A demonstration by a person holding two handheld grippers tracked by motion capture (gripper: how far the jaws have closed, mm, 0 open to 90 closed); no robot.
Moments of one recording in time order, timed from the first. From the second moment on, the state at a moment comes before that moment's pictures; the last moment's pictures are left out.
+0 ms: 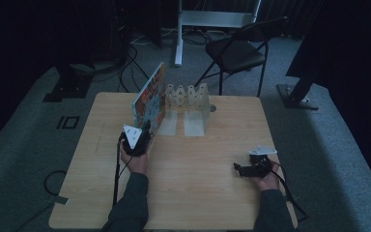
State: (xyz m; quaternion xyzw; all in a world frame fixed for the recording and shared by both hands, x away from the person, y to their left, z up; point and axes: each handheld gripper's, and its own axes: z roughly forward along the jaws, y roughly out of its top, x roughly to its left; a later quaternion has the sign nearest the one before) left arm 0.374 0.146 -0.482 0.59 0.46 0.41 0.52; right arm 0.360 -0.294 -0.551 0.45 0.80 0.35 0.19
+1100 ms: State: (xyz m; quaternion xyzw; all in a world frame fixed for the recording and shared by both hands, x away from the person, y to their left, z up) left arm 0.363 0.147 -0.494 0.58 0.48 0.40 0.52; right arm 0.359 -0.294 -0.551 0.45 0.80 0.35 0.19
